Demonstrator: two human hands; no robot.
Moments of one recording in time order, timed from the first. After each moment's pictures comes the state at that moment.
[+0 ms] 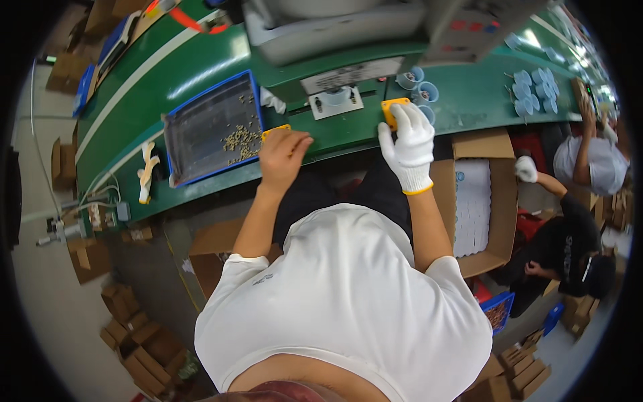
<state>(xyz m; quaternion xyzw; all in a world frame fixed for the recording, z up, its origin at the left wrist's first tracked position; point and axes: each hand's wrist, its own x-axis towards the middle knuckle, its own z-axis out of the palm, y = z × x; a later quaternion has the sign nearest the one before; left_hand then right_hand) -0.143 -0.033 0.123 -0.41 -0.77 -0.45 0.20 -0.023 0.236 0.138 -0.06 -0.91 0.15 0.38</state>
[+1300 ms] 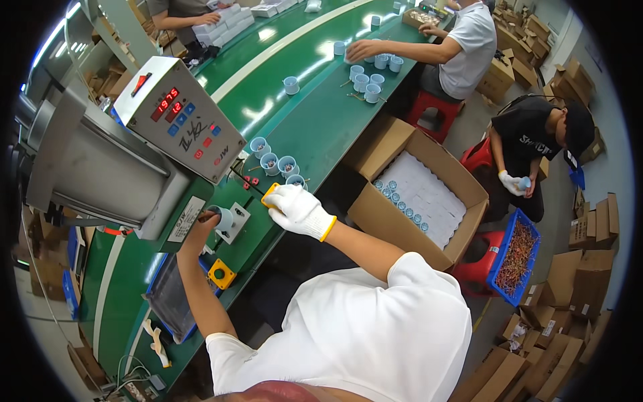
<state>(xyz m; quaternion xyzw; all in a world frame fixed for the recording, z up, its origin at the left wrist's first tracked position) -0.245 0.054 0.220 -0.36 -0.85 -0.35 -0.15 -0.001 0.257 0.154 -0.10 -0.89 0.31 0.32</state>
